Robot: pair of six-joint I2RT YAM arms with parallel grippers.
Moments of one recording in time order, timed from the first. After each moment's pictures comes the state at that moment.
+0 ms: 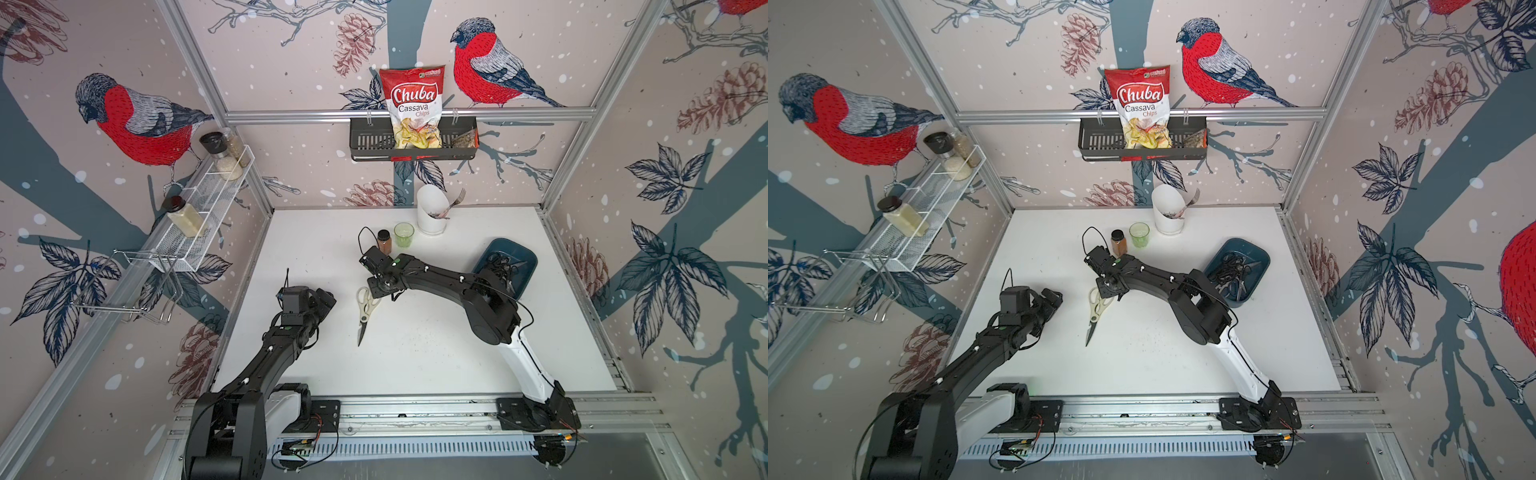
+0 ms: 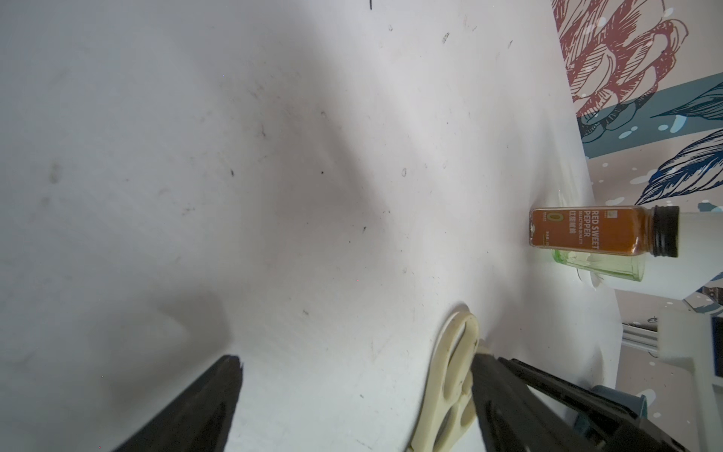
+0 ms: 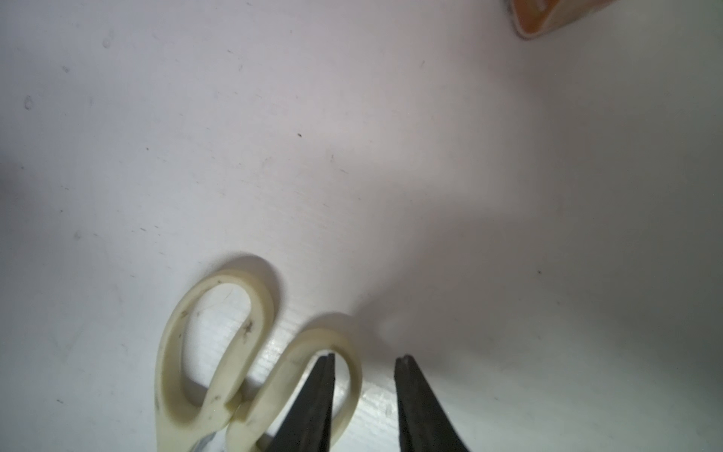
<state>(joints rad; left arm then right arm) -0.01 1.06 0.35 -0.08 0.13 -0.95 0.98 2.33 1.89 -0.72 0.15 0.44</state>
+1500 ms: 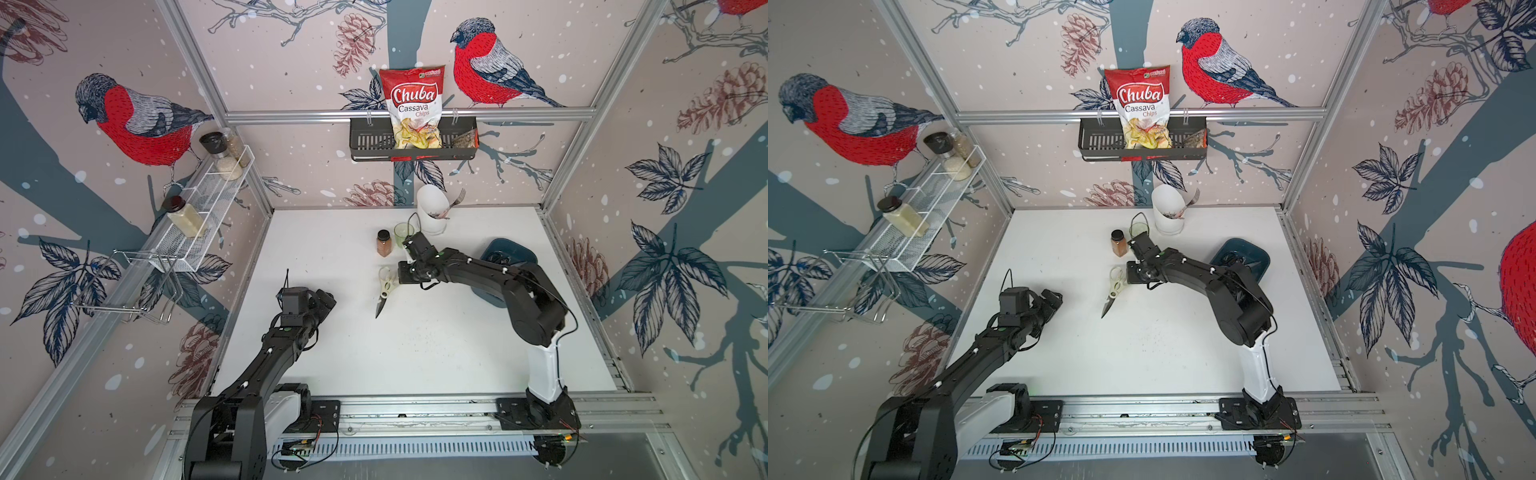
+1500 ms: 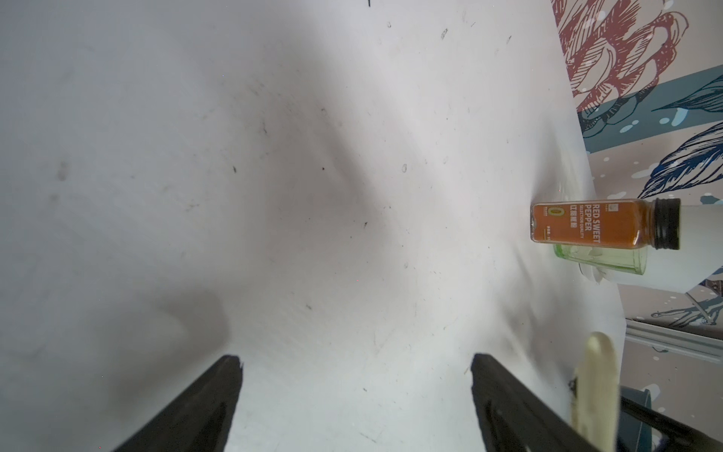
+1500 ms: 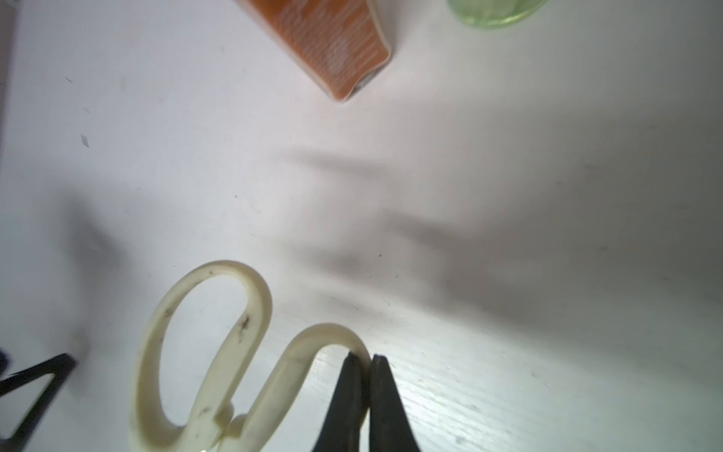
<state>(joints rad) -0.01 1.05 0.35 -0.09 0.14 -0.93 0.72 1.98 1.41 -0.35 -0.14 0.56</state>
